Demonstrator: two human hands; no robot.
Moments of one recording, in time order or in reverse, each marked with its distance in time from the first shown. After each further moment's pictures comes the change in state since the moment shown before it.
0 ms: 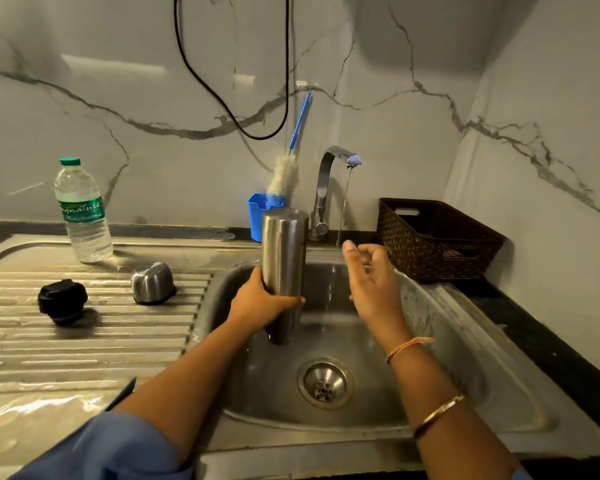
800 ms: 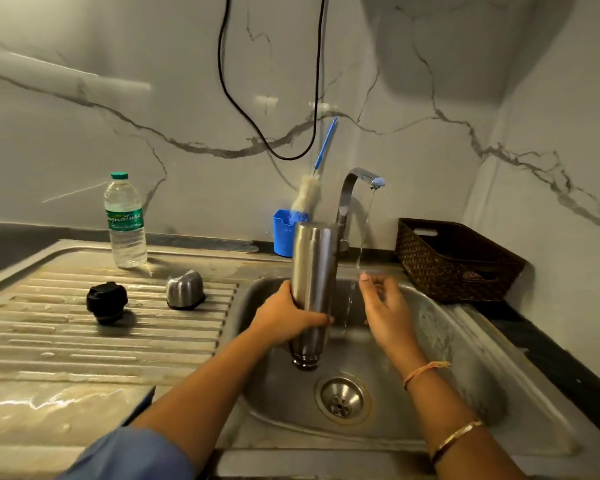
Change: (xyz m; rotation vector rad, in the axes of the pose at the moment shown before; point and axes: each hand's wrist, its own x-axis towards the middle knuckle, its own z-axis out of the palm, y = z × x) left_hand -0.020 0.011 -0.020 0.021 -0.146 0.040; right_hand -0.010 0.009 0.008 0.058 -0.097 0.023
